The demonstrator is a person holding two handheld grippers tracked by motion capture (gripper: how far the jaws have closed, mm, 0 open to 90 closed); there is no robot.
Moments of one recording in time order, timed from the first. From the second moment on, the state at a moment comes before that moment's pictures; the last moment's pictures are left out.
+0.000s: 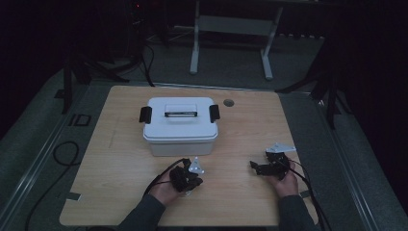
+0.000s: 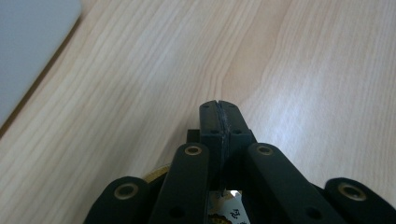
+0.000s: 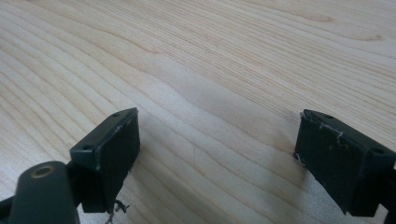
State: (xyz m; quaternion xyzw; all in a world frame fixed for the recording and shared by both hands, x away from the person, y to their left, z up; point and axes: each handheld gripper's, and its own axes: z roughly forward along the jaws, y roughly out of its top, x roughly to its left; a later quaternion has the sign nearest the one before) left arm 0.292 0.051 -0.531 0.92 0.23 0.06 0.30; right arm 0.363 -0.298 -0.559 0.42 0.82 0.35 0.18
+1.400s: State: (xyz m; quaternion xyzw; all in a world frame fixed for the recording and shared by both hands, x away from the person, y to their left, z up) left arm 0.297 0.191 -0.485 0.84 0.38 0.18 0.36; right arm 0.358 -0.301 -0.555 0.41 0.82 0.35 0.18
